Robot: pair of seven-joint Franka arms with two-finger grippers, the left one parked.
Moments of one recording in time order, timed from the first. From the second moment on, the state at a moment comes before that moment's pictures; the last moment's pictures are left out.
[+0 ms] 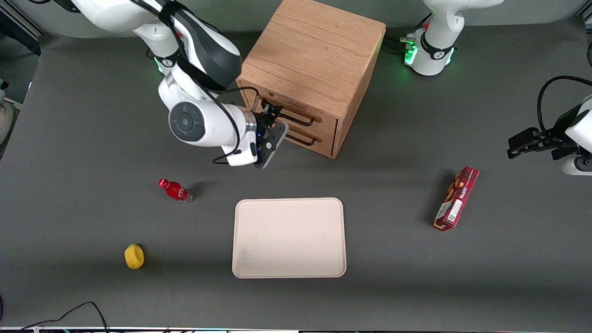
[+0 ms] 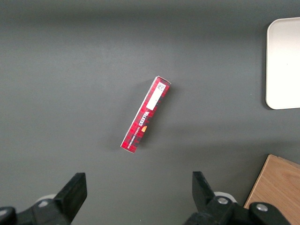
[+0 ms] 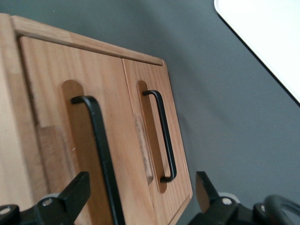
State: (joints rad) arm 0.12 0.48 0.57 -1.53 0.28 1.79 -0.29
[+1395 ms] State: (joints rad) arm 0.15 0.51 0.60 -1.61 0.27 1.88 -0.29
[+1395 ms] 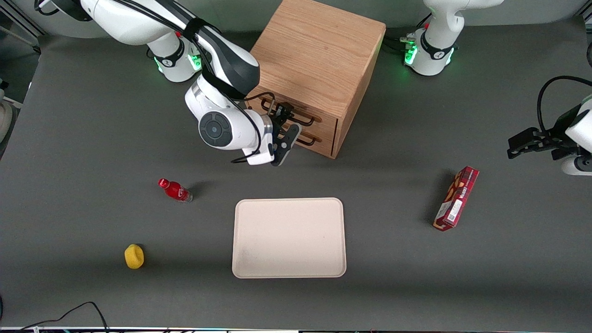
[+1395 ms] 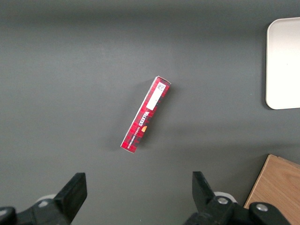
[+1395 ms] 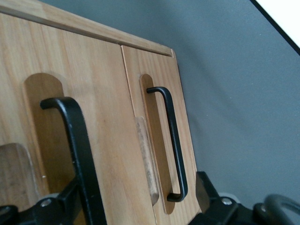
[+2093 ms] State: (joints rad) arm 0.12 0.61 0.57 -1.49 0.12 1.89 -0.30
